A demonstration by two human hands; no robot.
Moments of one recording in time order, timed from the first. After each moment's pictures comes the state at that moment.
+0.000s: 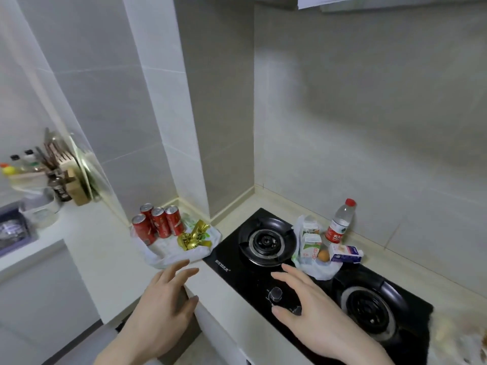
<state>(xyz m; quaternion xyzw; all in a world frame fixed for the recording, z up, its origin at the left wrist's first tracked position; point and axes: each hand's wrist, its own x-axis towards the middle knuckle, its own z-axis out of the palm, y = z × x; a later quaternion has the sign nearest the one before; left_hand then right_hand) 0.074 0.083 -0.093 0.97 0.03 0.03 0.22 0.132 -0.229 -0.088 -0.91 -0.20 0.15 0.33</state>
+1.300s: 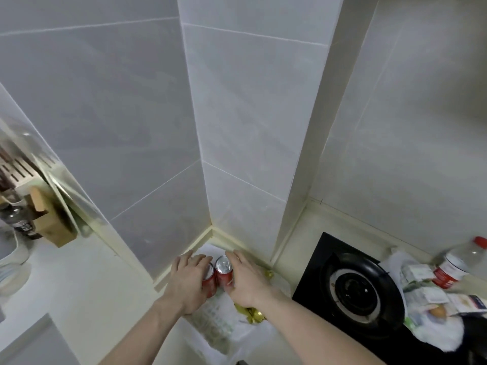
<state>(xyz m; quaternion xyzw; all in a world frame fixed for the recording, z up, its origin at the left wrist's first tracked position) 0.441 0.415 -0.223 0.99 -0.03 -0.13 0.08 0.468 0.231 -0.225 -0.94 -0.16 0.22 0.23</state>
